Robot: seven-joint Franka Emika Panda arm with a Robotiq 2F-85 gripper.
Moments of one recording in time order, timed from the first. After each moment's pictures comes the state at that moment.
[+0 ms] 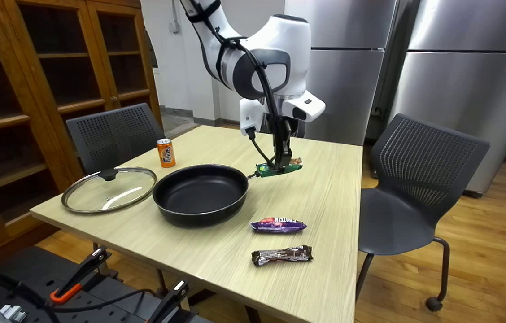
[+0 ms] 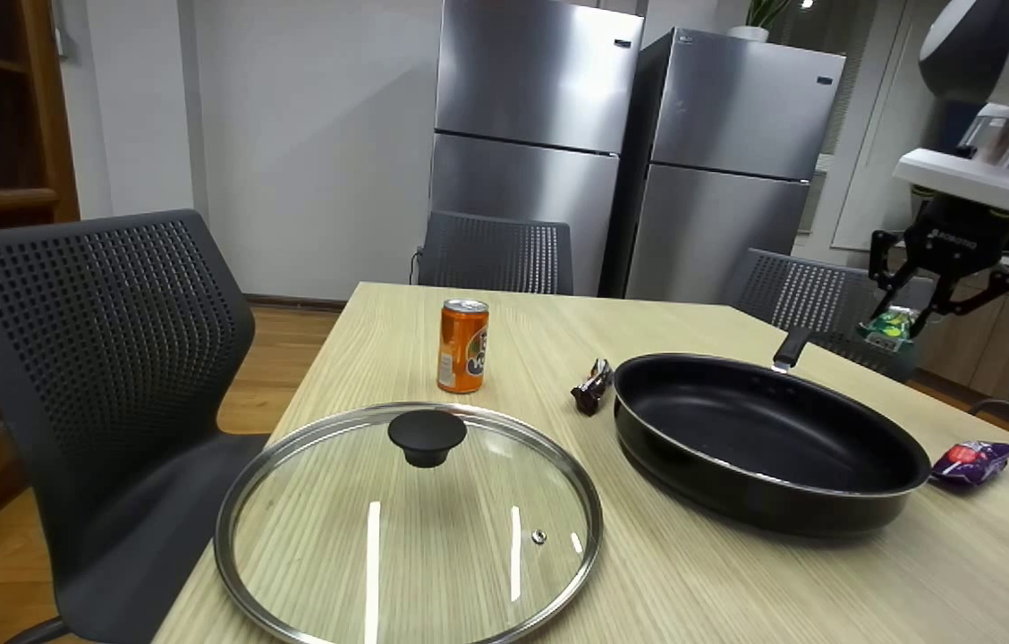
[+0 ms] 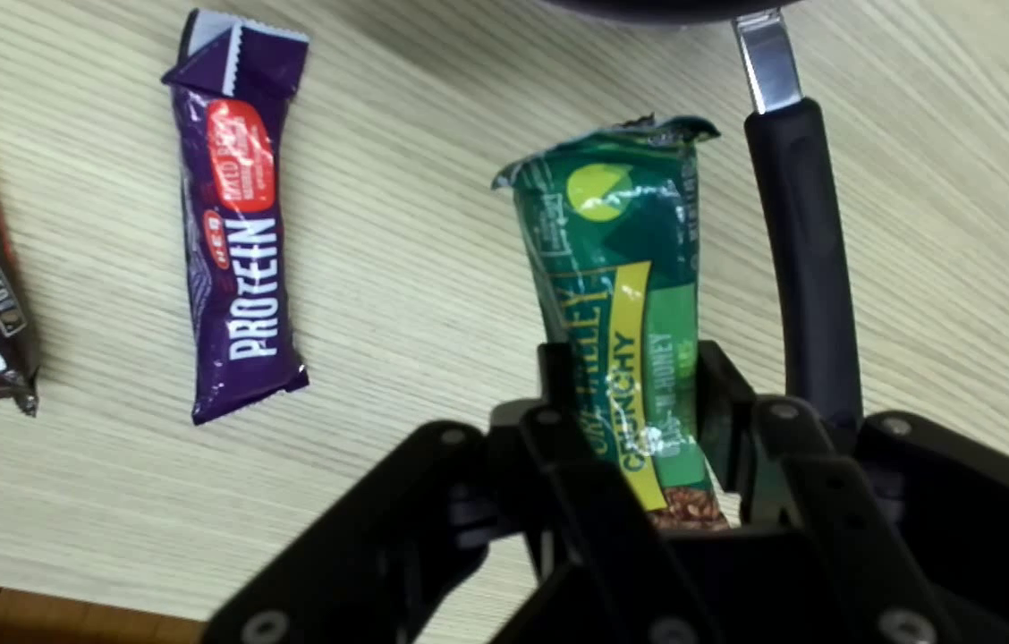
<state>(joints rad) -0.19 0.36 -0.13 -2.20 0.41 2.73 0.38</state>
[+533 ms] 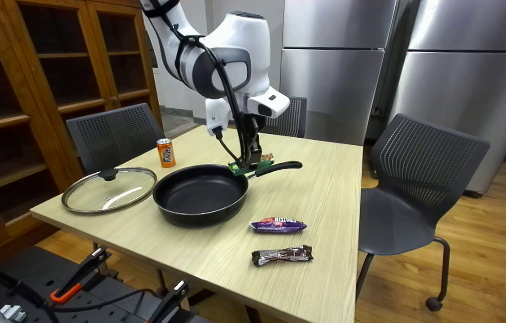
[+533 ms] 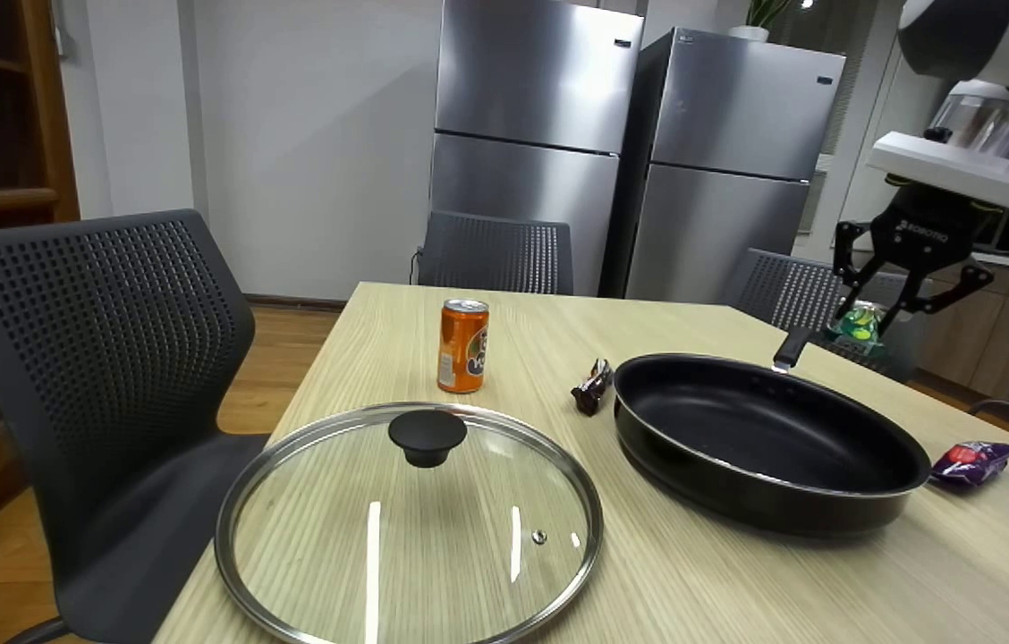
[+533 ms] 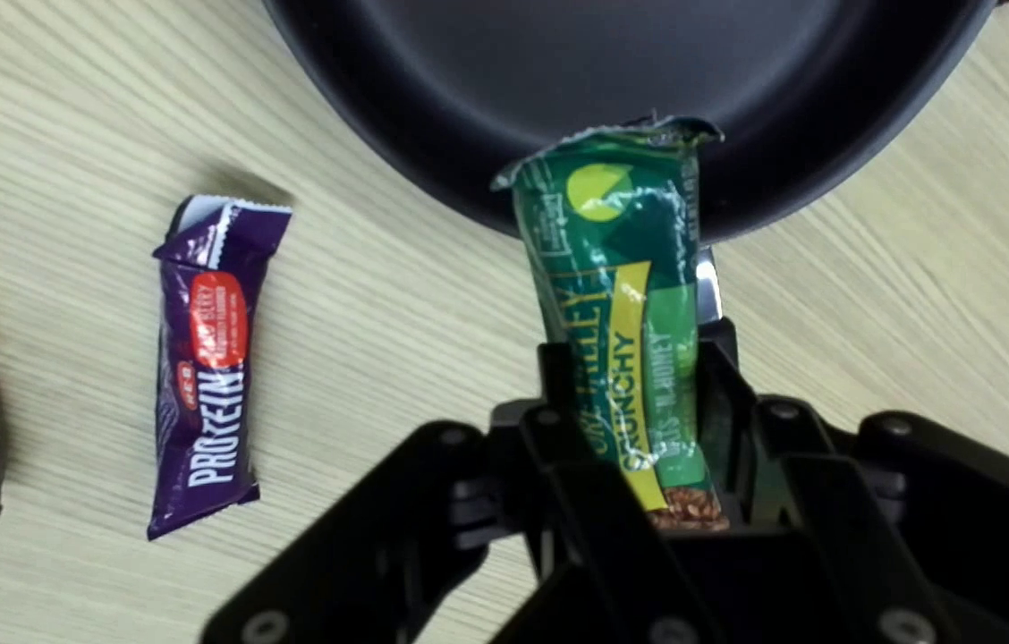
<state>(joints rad) -0.08 0.26 -0.10 -2.36 0.40 2.83 0.38</state>
